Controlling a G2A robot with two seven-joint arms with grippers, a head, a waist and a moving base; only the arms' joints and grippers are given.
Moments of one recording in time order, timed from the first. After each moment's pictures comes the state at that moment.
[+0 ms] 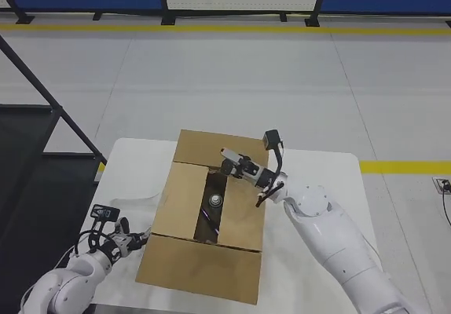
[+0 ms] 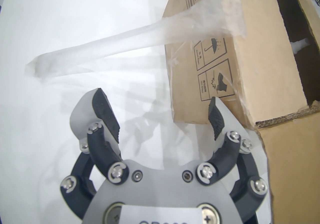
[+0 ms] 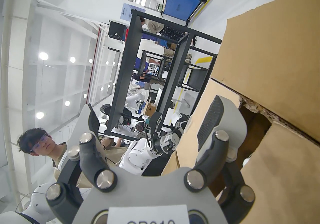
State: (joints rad) left arm 1.38 -1.03 -1.54 -1.65 0.78 -0.27 -0.48; right arm -0.51 -1.44 0.96 -0.87 0.31 -0.49 0.65
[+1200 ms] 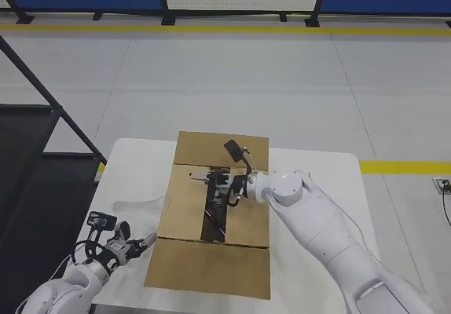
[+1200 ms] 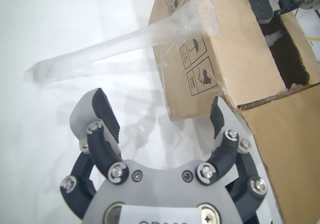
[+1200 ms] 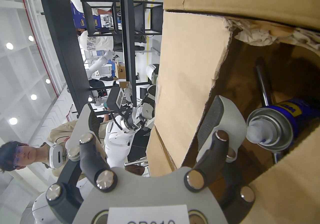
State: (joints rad) left arm 1.48 -1.02 -1.60 -1.72 0.76 -0.32 -0.41; right arm -0.33 -1.55 0.79 -0.65 0.28 -0.17 0.88
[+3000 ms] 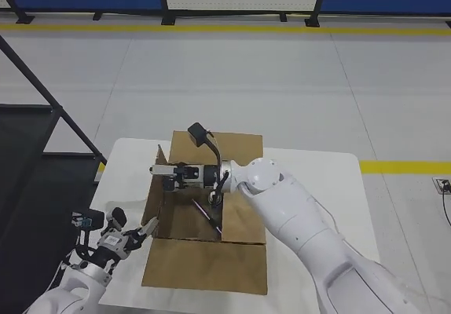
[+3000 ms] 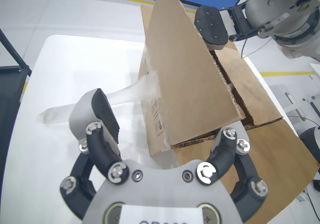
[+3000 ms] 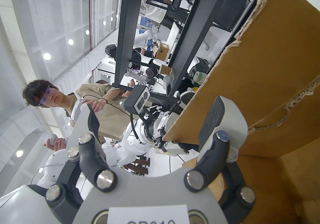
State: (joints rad) left arm 1.58 -1.05 -1.62 -1.97 0.79 -0.14 -0.23; right arm -0.18 -1.74 0.77 -0.43 0.46 -0.55 1.04
